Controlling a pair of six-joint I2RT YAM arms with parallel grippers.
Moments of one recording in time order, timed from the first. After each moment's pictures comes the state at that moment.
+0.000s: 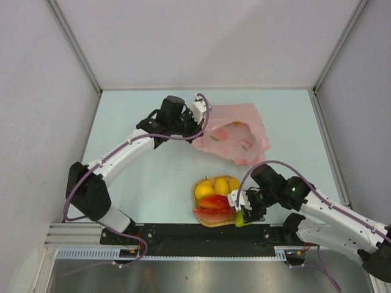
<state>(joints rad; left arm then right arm) -0.59 1.54 1.32 -0.40 0.36 0.22 0.86 0.81 0.65 -0.89 -0.58 -0.81</state>
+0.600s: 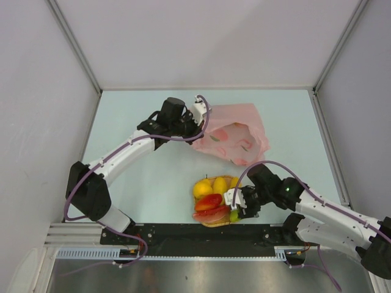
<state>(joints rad) -0.59 1.54 1.29 -0.38 0.37 0.21 0.87 0.86 0.58 -0.70 -0.54 -0.83</state>
